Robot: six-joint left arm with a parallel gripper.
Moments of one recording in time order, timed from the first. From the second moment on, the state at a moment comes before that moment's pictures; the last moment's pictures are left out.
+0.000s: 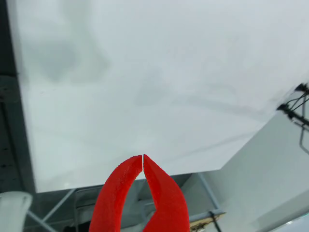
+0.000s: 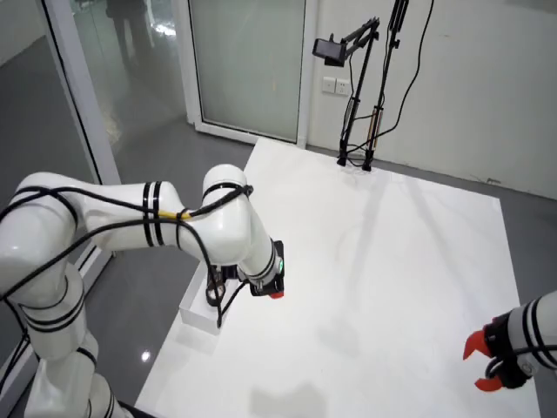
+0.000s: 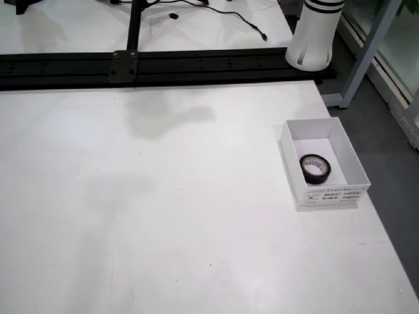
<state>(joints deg) -66.2 14.6 75.3 16.0 70.7 -85.0</state>
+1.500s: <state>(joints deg) -68.7 14.3 73.8 13.5 71.3 -85.0</state>
